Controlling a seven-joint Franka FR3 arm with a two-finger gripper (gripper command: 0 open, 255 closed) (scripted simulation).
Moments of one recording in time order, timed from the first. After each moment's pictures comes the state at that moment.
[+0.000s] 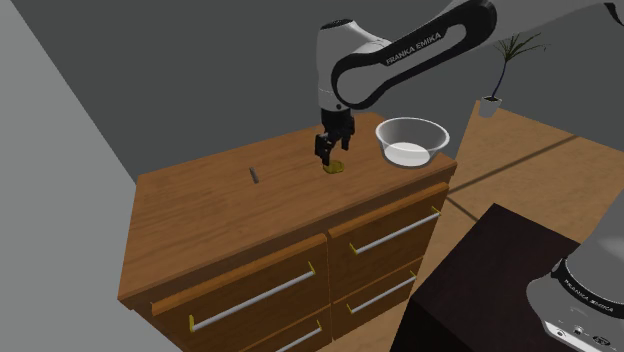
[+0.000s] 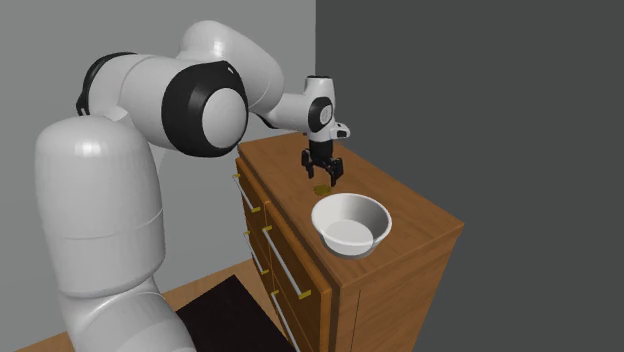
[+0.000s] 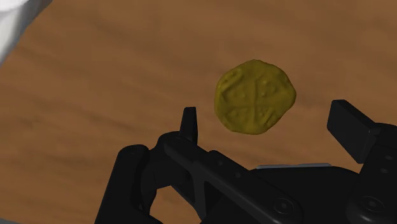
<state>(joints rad) 0.14 0.23 0.19 -1.86 -0.09 2.12 0.20</state>
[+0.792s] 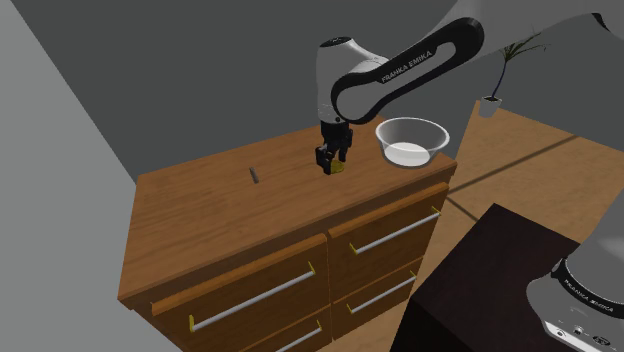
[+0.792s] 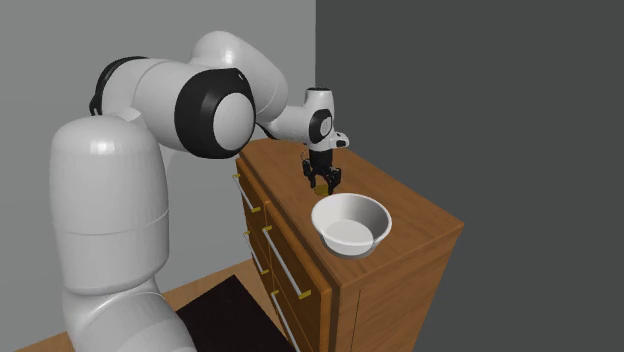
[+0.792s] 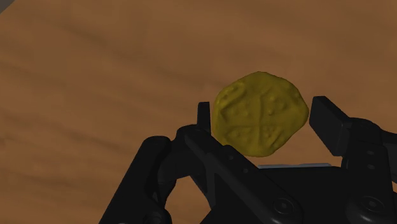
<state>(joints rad) 0.14 0.27 0.19 -1.90 -0.10 2.19 0.21</state>
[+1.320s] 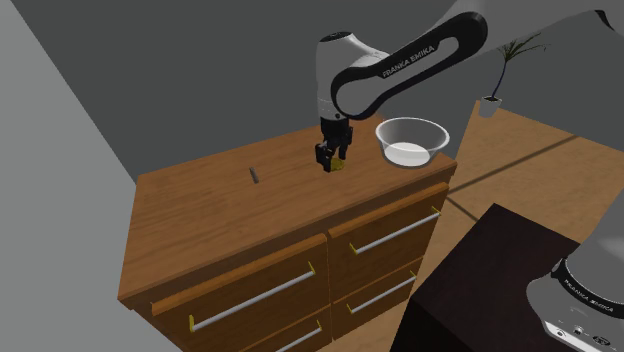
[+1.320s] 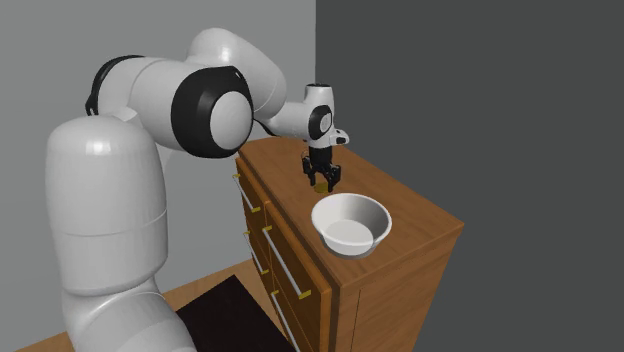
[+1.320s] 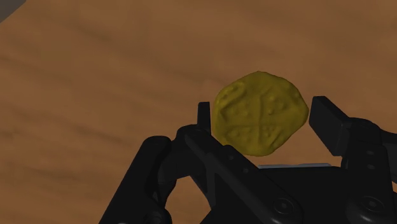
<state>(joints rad) 0.14 0.25 0.19 -1.88 -0.10 2.16 0.21</state>
